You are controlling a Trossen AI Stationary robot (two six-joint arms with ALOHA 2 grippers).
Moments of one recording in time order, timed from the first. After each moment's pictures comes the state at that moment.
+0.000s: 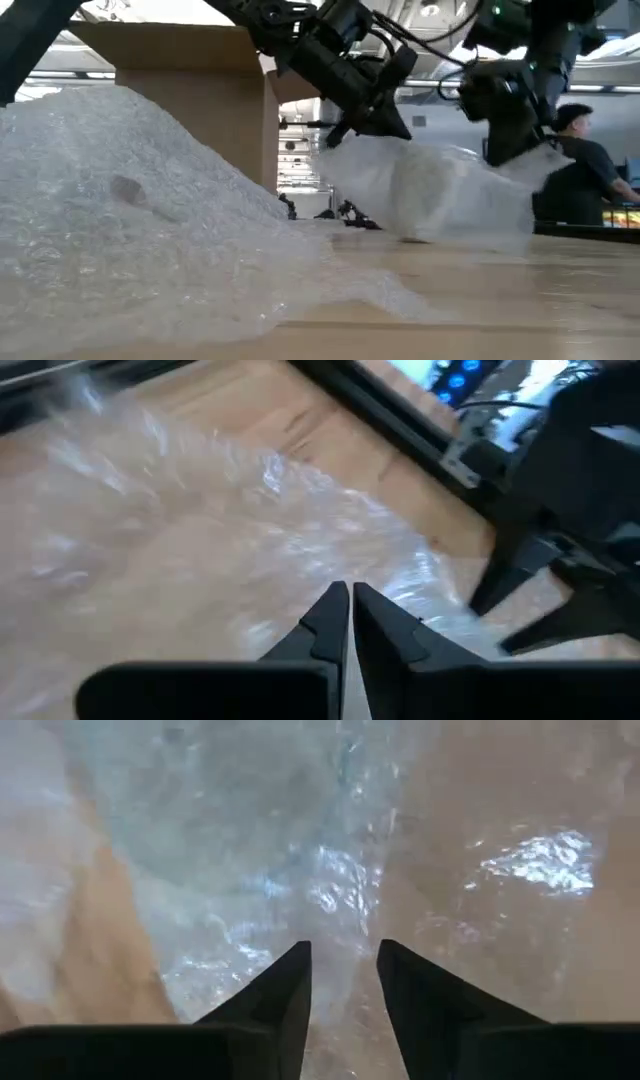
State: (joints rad) left arm 0.19 2.00 1.51 -0.09 -0.09 -0.53; right arm -0.13 1.15 0.66 -0.58 -0.10 0.73
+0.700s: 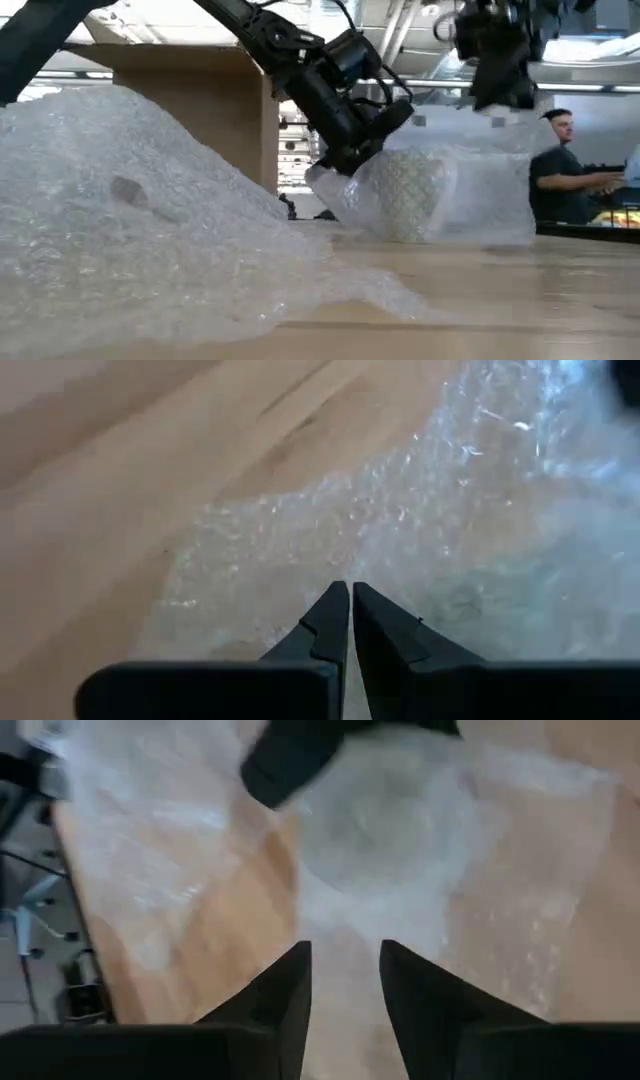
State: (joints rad) left arm 0.18 2.03 1.49 -0.24 -0.07 -0.60; right arm -0.12 1.09 0.94 -0.72 -0.15 0.62
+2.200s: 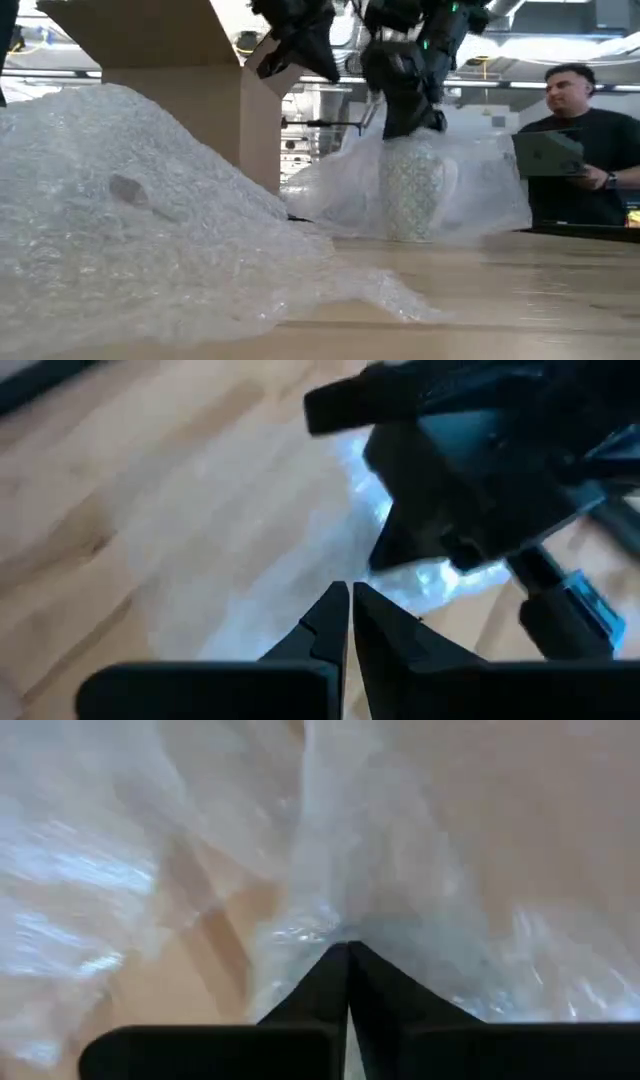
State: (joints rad) left arm 0.12 1.62 1.57 -0.74 -0.11 -0.58; right arm -0.15 1.61 1.22 -0.71 -0.05 0.45
